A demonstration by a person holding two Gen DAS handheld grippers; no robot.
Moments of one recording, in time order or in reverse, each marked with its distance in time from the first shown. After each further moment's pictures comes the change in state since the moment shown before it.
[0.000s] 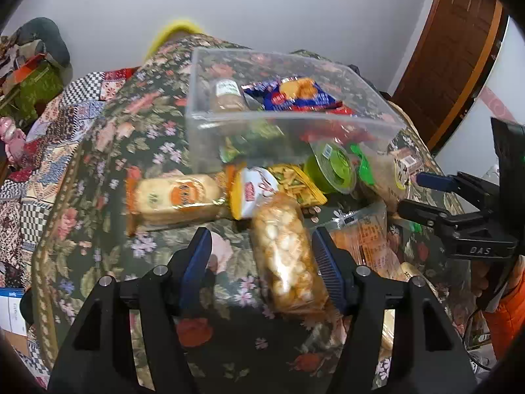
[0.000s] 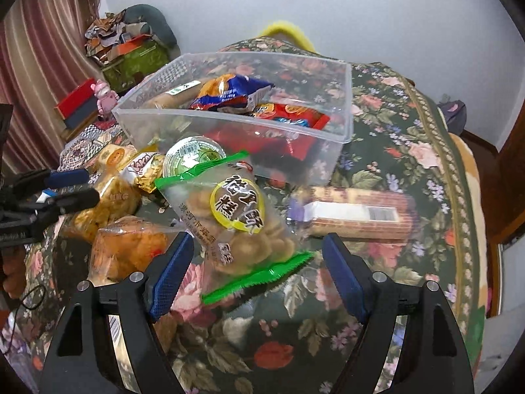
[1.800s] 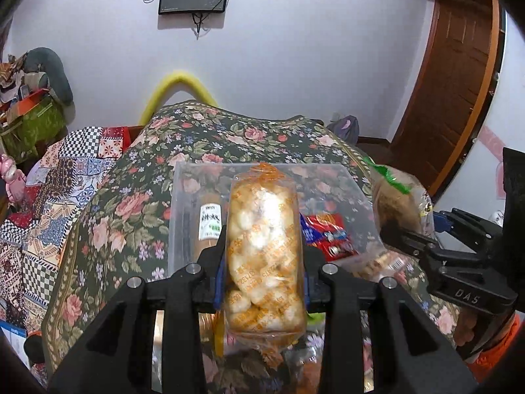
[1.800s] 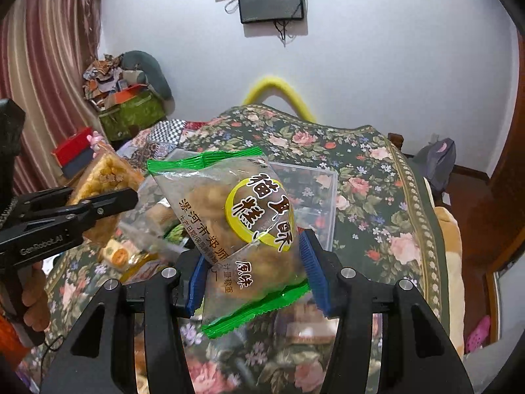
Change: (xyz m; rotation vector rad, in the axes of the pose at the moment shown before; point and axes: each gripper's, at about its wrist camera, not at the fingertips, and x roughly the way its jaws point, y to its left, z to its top) left arm -0.018 -0.018 0.109 -0.012 -0.219 0.014; right arm -0.028 -0.007 0.082 0.028 -0.210 -0.040
